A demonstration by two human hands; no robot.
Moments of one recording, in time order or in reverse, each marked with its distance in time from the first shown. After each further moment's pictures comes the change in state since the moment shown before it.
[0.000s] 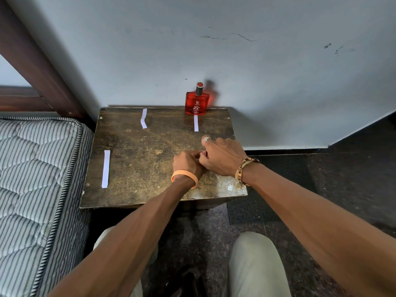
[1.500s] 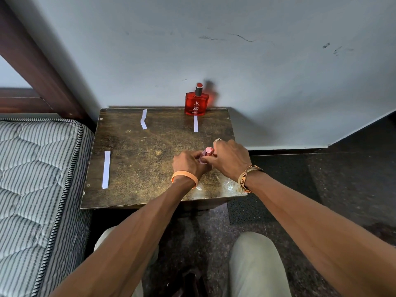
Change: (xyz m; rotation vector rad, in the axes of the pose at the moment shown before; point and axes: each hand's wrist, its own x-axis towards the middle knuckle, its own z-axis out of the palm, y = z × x) left_hand 0.005 -0.007 0.009 -0.035 0.006 0.005; right_hand -0.011 0.005 0.012 0.146 0.074 0.231
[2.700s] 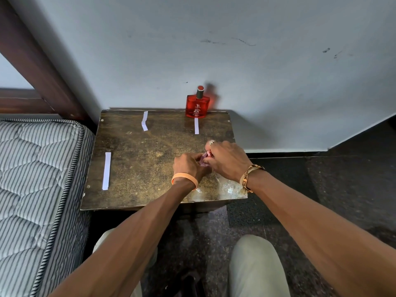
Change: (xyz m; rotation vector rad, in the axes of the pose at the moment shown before) left_hand 0.002 -0.003 0.000 0.039 -0.004 0.022; right_hand 0.003 -0.005 -0.008 0.004 -0.058 -0.154
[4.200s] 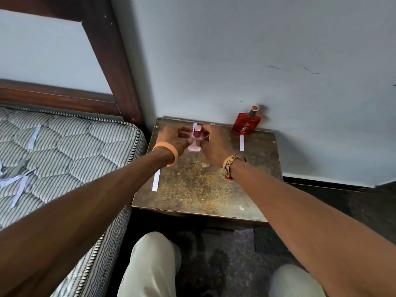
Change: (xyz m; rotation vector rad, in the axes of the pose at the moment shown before) left_hand 0.057 -0.075 -0.170 -0.353 0.093 -0.048; right_hand 0.098 -0.136 -0.005 0.558 0.114 0.025
